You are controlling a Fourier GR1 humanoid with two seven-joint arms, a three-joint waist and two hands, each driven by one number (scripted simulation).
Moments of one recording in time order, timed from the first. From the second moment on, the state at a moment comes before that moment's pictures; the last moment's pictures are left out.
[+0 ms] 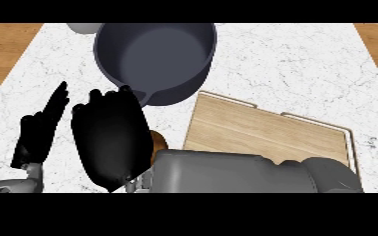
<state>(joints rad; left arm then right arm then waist) -0.04 0.34 0.03 -1.49 -0.05 0.08 0.13 -1.16 -0.01 0.97 -1.41 0.66 -0.04 0.99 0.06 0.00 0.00</state>
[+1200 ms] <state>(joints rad) -0.02 0.32 0.04 -1.54 -0.07 0.07 0.13 -1.45 0.00 0.66 -0.69 0.41 -0.42 0.46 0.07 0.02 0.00</state>
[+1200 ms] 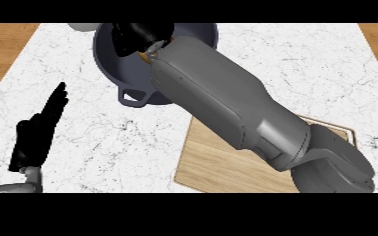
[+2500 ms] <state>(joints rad) -0.12 0.31 0.00 -1.50 -0.09 0.04 0.15 -1.44 0.00 0.49 -0.31 0.17 -0.43 0.03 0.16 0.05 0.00</state>
